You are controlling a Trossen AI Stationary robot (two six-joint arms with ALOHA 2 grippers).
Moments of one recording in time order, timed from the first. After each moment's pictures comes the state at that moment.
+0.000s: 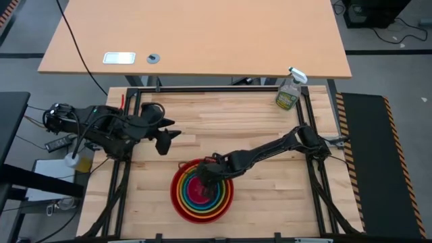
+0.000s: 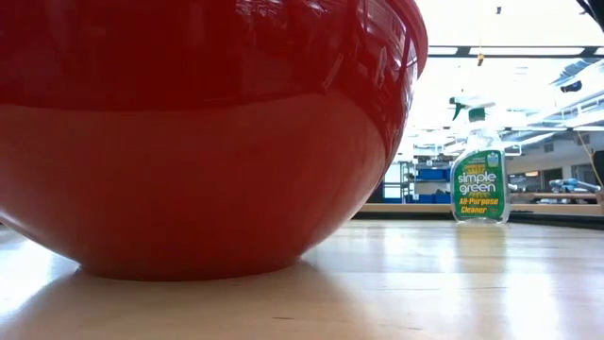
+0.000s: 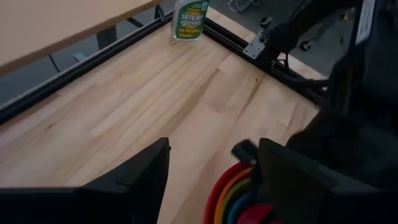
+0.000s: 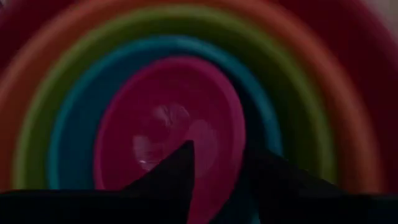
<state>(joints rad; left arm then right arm) -0.28 1.11 1.43 -0.97 -0.55 -0.73 0.27 2.13 1.77 -0.65 0.08 0.58</state>
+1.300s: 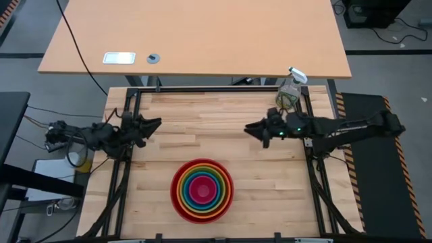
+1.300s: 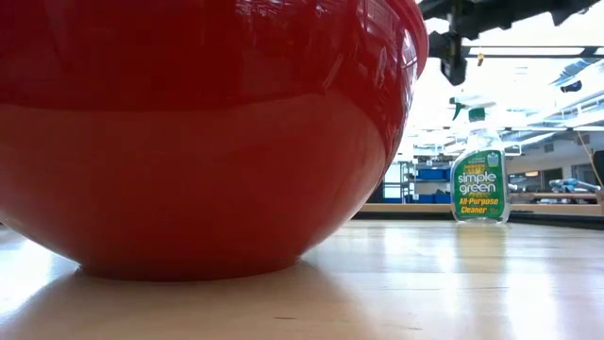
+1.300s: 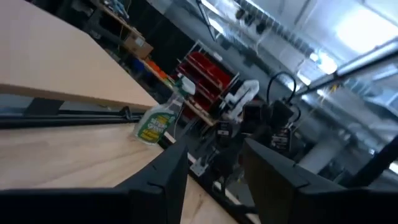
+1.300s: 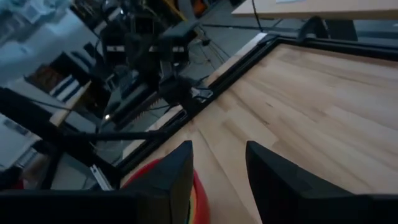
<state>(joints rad) -0.23 0.21 0.25 0.17 -0.64 -0.61 0.01 0.94 0.65 0.08 0.17 0.70</state>
